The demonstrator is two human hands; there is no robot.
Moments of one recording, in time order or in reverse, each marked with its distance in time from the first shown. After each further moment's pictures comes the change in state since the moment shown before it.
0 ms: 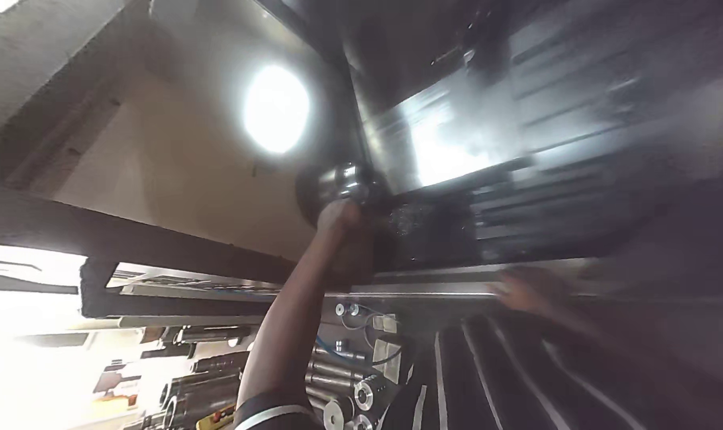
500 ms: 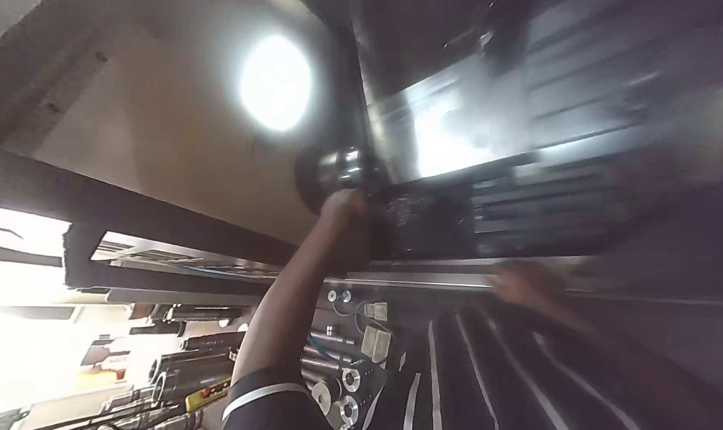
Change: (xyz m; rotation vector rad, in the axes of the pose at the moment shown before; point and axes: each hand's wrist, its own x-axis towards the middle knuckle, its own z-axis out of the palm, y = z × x) left_hand -0.005 0.005 0.006 0.009 -0.102 0.040; right_hand 0.001 -0.001 -0.001 0.001 -0.008 0.007
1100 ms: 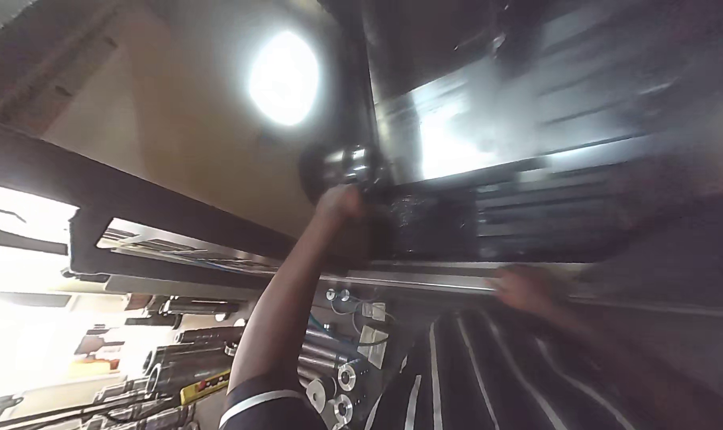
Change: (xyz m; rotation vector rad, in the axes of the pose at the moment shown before) left_hand -0.020 -0.020 -0.007 -0.120 0.132 0.008; right_hand 0.003 0.001 0.000 -0.015 -0.044 0.019
